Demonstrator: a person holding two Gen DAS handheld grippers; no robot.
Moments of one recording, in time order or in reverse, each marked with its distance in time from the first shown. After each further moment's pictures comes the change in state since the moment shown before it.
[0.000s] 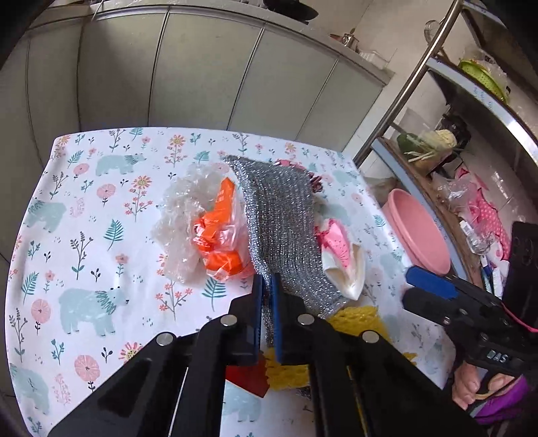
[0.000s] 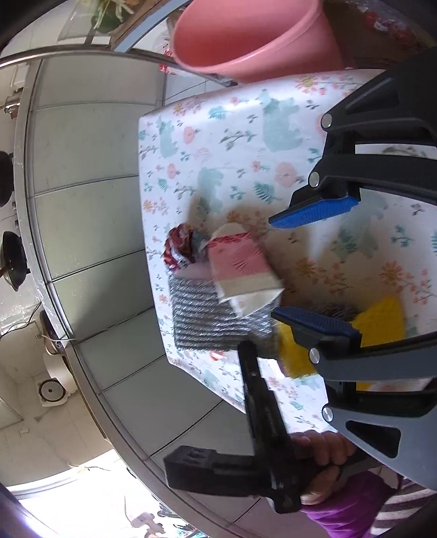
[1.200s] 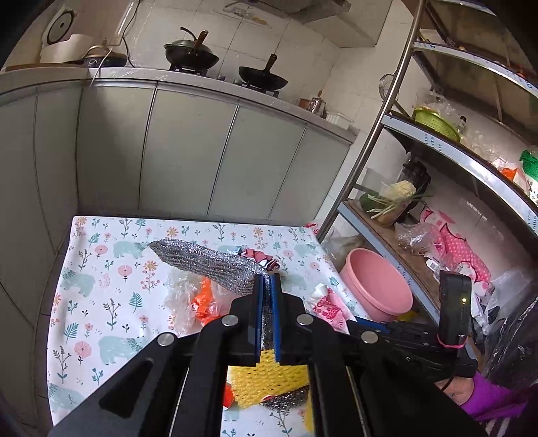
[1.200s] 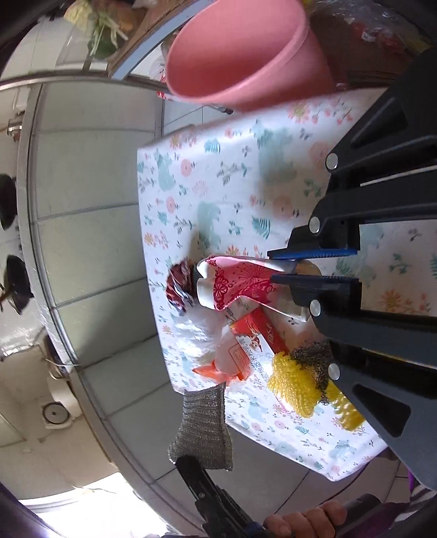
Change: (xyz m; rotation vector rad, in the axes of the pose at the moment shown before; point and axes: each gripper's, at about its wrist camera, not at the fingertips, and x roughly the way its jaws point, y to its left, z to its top) left arm -0.097 -0.027 0.013 0.069 -0.284 -0.060; right arm -0.019 -0.023 -0.012 0.063 -0.023 -0.109
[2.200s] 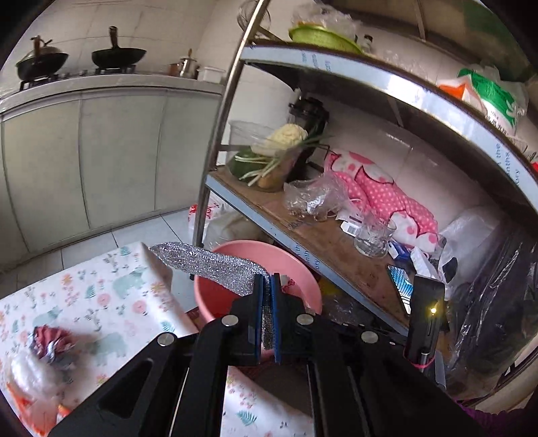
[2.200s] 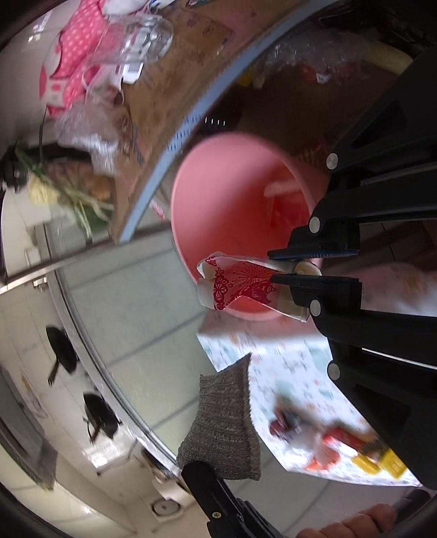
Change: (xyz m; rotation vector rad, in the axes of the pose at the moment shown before) left arm 0.166 -0.234 0.040 0.287 0.186 -0.338; right arm -0.069 -0.179 -0.008 0.411 -0.216 -0.314
